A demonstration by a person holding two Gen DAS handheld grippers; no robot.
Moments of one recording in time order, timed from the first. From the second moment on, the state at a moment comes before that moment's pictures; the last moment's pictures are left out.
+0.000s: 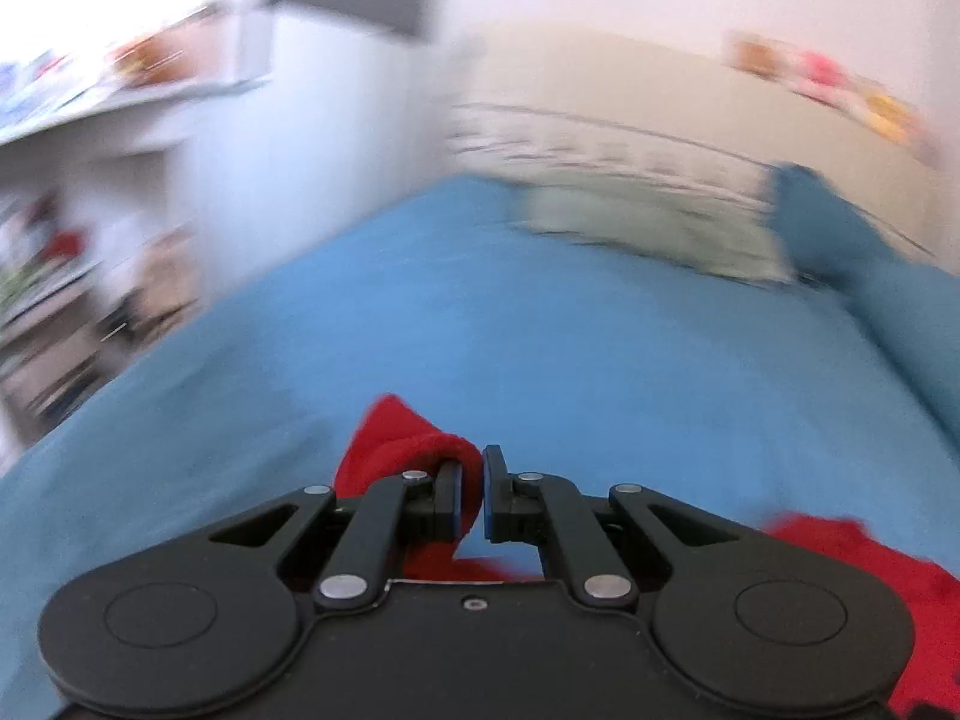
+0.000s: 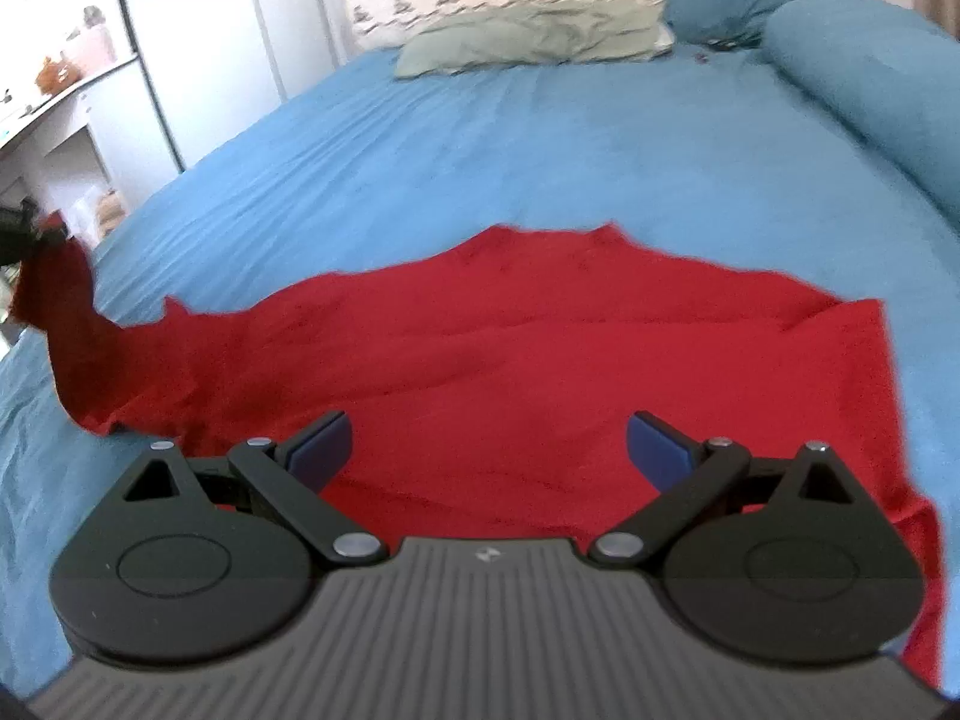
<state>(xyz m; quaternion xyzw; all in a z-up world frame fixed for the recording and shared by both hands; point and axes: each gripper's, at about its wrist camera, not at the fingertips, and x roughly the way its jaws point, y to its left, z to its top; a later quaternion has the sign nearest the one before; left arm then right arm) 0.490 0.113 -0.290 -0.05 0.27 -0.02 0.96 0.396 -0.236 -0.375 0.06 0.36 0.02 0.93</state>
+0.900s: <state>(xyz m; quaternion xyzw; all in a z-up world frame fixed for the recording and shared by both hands) 0.415 -0.023 -0.376 0.07 0.40 -0.14 0.90 0.396 -0.292 -0.346 0.03 0.36 0.03 0.93</state>
